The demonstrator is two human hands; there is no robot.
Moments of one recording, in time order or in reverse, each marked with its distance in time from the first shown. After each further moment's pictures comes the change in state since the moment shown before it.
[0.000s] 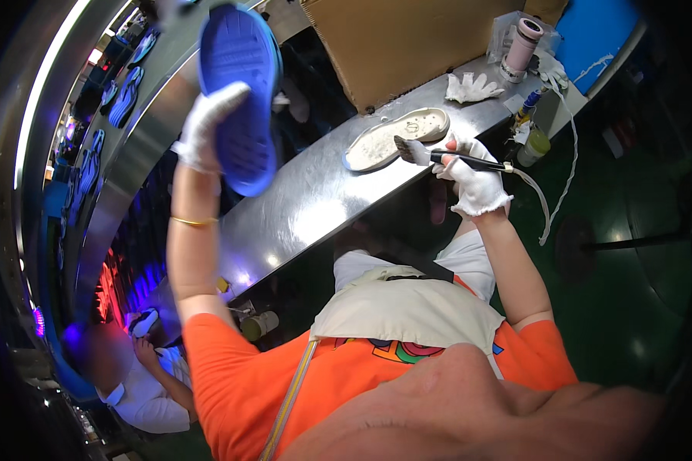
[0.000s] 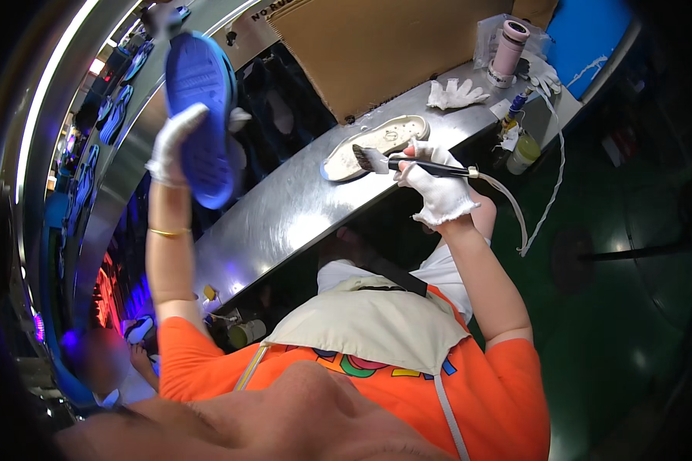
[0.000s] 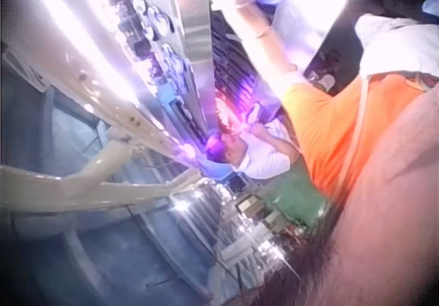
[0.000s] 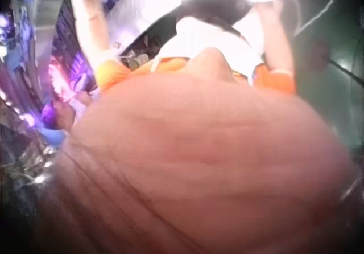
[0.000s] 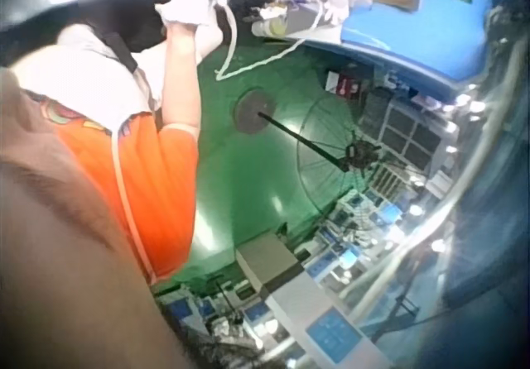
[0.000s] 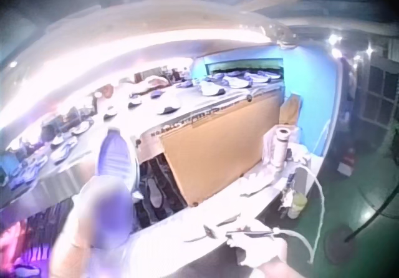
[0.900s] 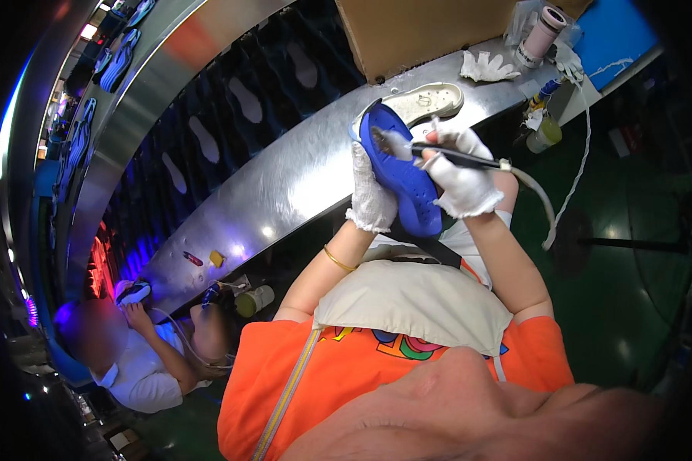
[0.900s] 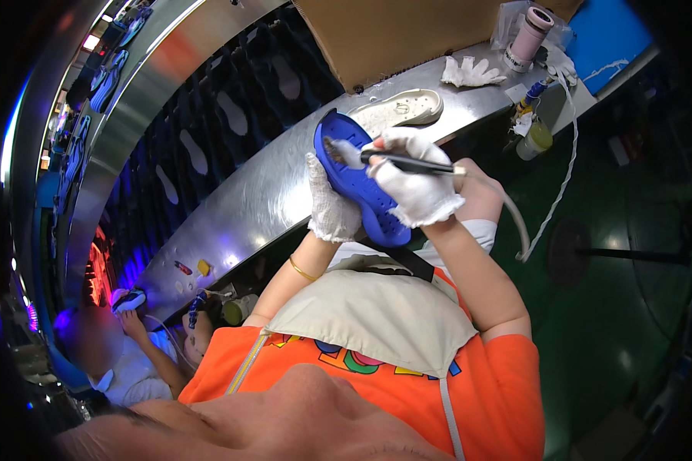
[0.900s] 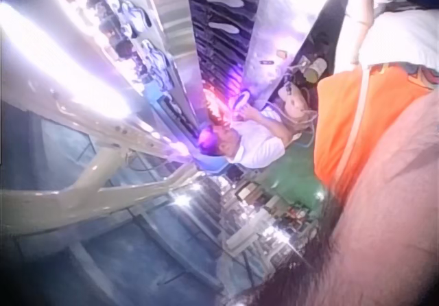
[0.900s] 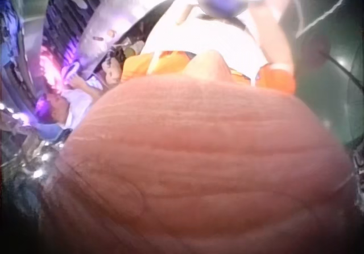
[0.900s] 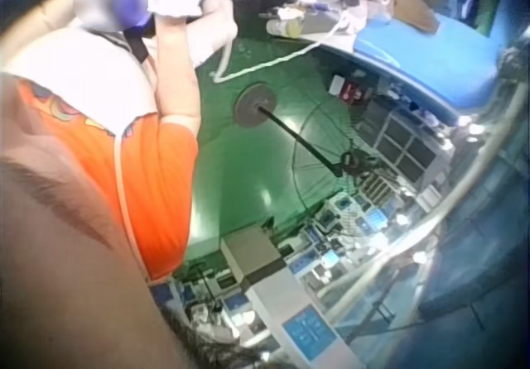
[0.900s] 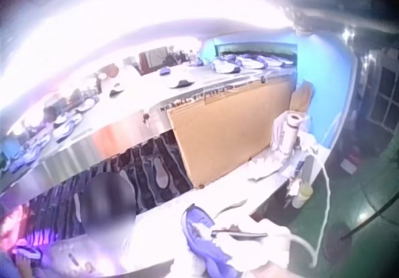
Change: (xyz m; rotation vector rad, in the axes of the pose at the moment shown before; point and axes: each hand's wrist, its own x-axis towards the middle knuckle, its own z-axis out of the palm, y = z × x) left_hand -0.032 -0.197 0.169 -0.951 0.383 -0.010; right_hand -0.016 0.016 0.048 -0.187 -0.177 -0.159
